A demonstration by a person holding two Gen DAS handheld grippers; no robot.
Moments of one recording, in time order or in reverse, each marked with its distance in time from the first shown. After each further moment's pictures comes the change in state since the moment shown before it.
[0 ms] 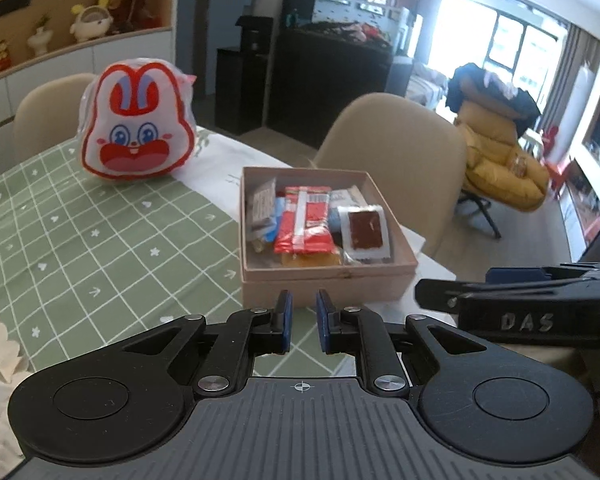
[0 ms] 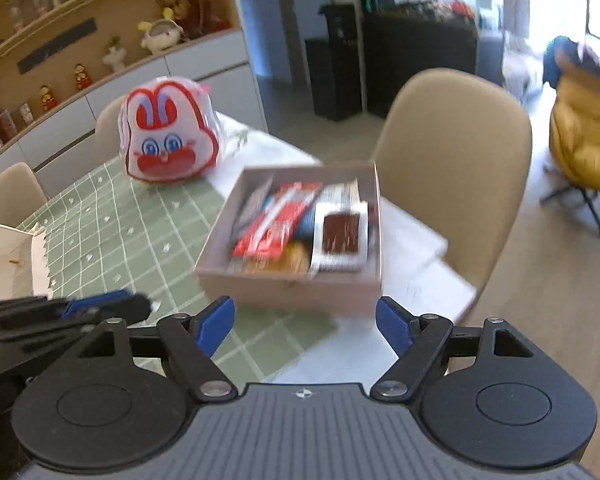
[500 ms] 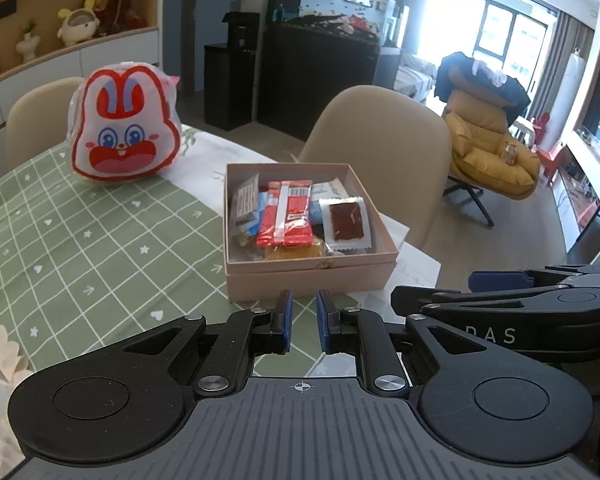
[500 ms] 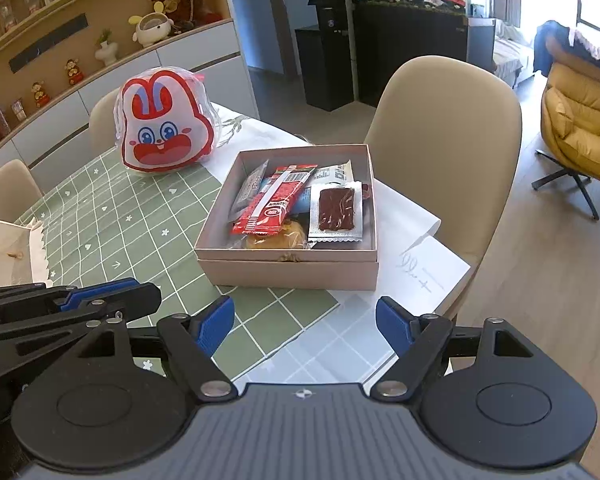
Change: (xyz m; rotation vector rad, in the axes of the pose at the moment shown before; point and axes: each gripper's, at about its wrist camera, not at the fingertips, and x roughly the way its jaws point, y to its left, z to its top) left arm -0.009 -0.011 -0.001 0.024 0.021 -0.018; right arm -0.007 0.002 -0.008 0.018 0.023 -0.010
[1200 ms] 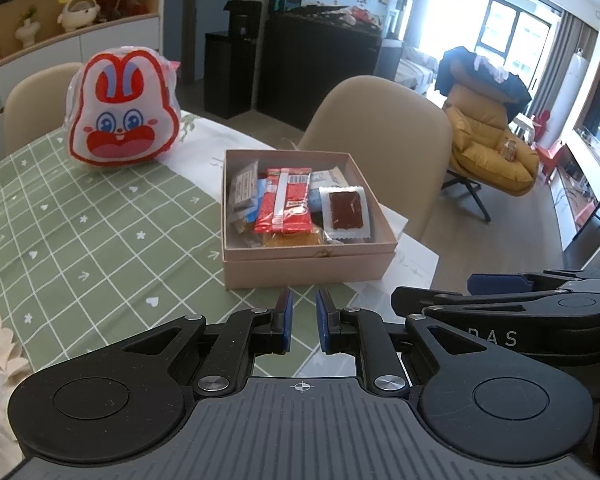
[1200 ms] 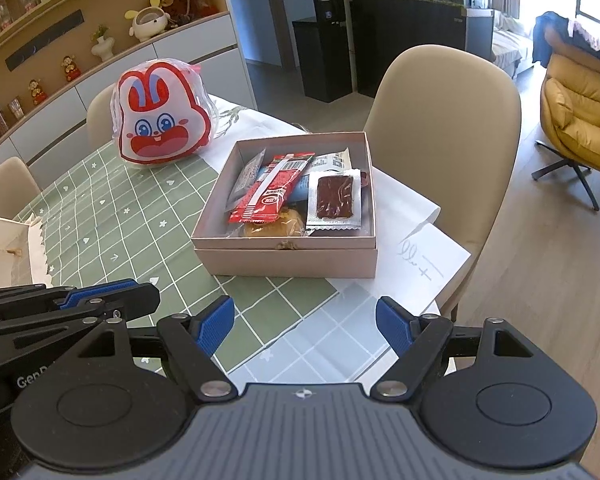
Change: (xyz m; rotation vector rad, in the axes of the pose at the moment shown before) left arm 0.003 0.002 -0.003 -0.021 0.031 -0.011; right arm 0.005 -0.002 -0.005 0.010 0.022 0.001
